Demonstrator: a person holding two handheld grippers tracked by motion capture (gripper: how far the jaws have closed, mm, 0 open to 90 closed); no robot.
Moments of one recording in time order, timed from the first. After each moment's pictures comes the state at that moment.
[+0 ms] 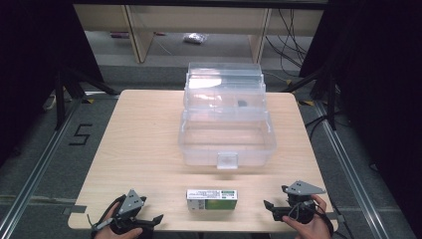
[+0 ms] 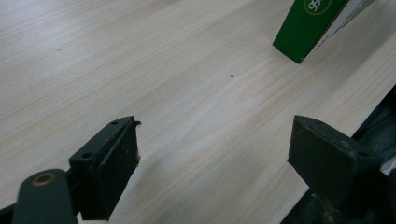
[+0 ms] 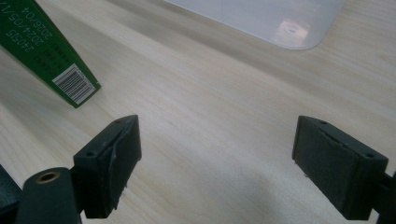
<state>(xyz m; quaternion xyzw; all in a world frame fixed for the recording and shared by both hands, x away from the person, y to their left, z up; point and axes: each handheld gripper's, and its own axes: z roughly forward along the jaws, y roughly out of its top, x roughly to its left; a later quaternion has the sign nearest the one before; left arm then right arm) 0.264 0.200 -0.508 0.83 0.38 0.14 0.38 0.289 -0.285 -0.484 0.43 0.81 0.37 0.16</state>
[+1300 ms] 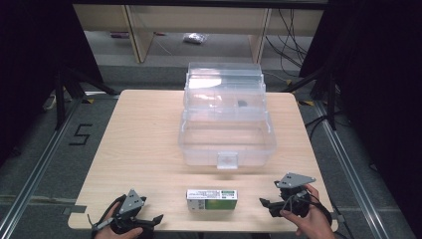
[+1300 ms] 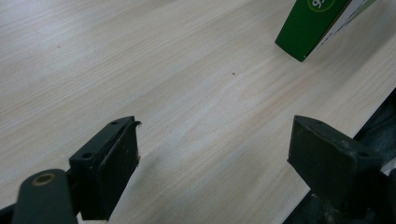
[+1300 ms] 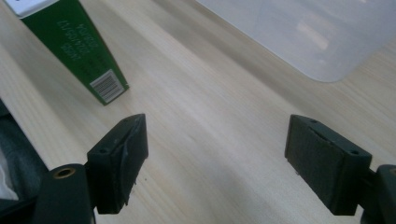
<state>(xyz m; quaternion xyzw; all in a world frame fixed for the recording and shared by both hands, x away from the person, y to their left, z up) 0.265 0.201 -0.510 0.83 0.39 0.14 0.37 0.302 -0.266 -0.455 0.37 0.86 0.32 0.14</state>
